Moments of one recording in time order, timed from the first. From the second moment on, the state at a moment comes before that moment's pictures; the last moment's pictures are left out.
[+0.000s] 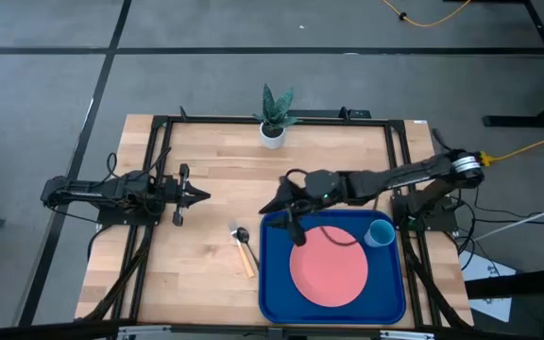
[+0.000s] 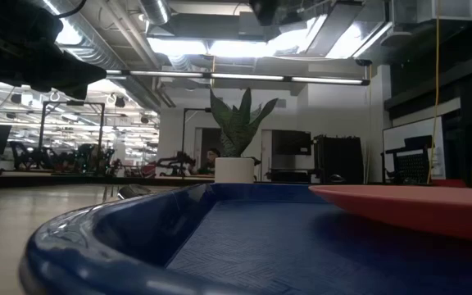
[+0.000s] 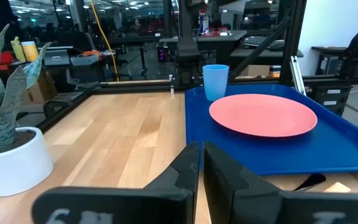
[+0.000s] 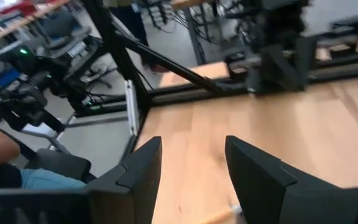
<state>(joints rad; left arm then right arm) -0.02 0.02 0.01 0.02 -0.04 0.03 0.17 1.60 1.22 0.09 -0.12 0.31</state>
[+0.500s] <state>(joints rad) -0.02 0.02 0.01 0.02 -0.04 0.03 0.21 1.99 1.51 -0.06 0.09 0.52</state>
